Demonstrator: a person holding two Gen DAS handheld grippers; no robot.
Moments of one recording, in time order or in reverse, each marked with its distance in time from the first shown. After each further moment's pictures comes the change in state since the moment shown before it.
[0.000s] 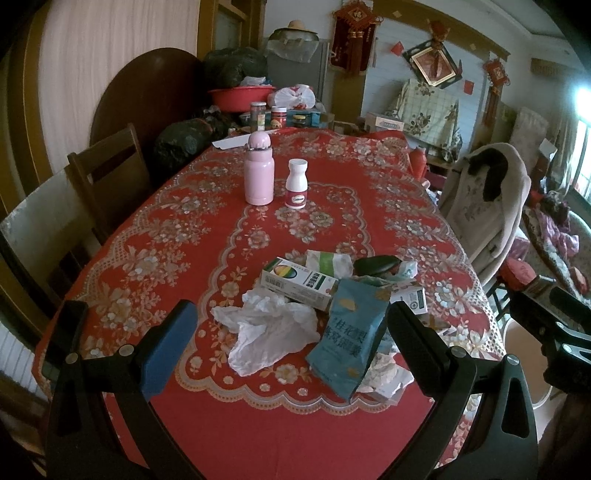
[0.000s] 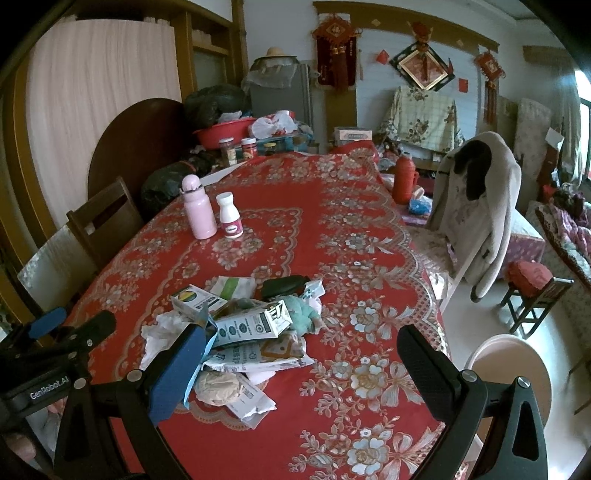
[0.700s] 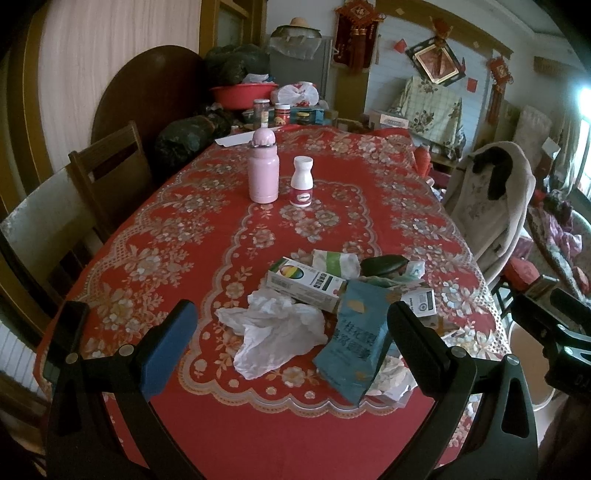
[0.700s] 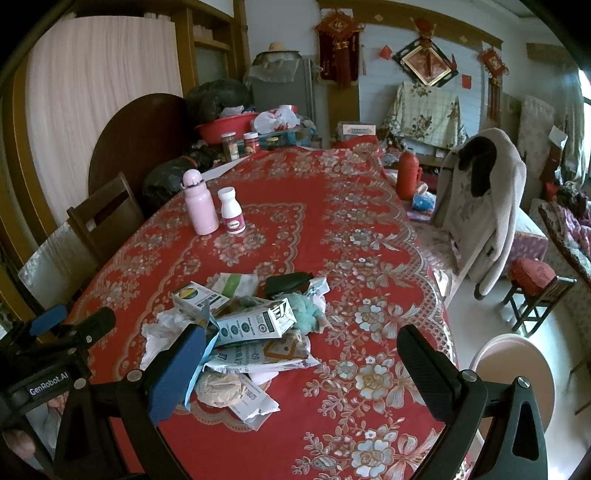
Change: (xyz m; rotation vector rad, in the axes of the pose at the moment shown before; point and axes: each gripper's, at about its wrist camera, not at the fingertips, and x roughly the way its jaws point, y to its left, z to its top) left arm 0.015 0.012 0.002 -0.001 0.013 0.008; right arm 0.011 0.002 0.000 0.000 0.022 0.010
